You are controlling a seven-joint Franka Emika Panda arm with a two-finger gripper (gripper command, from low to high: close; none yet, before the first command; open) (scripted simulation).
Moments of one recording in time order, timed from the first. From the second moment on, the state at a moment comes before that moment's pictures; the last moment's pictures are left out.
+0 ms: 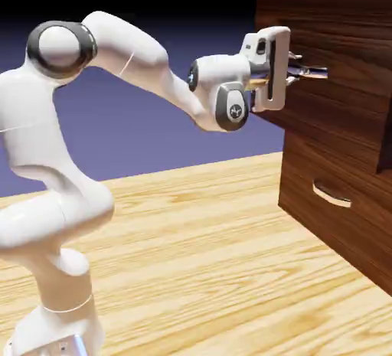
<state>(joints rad) -1.12 -0.30 1.18 -2.30 0.08 3.74 -0.57</state>
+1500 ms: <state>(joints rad) -0.76 -0.84 0.62 -2.71 -0.52 3.75 0.12</state>
